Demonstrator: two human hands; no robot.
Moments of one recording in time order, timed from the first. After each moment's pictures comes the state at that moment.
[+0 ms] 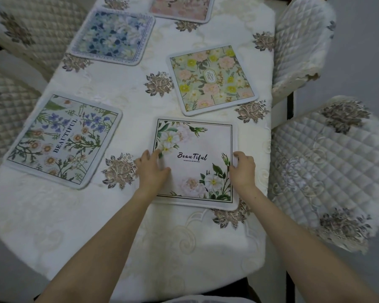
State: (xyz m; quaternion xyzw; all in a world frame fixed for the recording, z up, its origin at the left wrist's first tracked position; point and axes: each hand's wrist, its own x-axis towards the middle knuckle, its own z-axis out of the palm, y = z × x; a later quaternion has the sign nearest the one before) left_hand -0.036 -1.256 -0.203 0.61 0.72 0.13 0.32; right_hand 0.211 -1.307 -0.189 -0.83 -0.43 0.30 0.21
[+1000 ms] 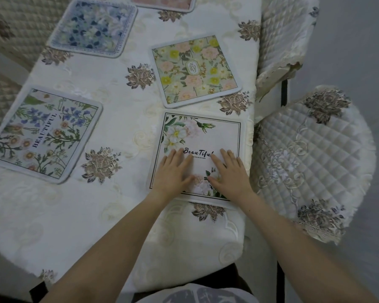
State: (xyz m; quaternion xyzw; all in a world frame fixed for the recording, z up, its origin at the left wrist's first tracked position) left_hand 0.055 -1.300 -0.218 0.84 0.51 -0.05 0.18; right_hand 0.263 -1.351 -0.219 -0.70 -0.69 0.20 -0.02
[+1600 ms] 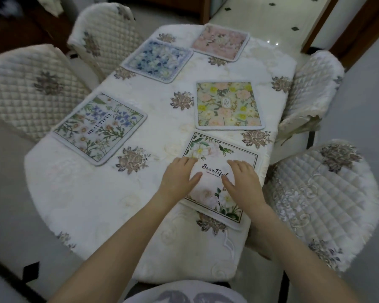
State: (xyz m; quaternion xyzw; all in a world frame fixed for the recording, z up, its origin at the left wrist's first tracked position) left_hand 0.048 -1.329 -0.119 0.78 0.59 0.14 0.15; right_hand 0.258 -1.340 -0.125 -0.64 -0.74 0.16 0.10
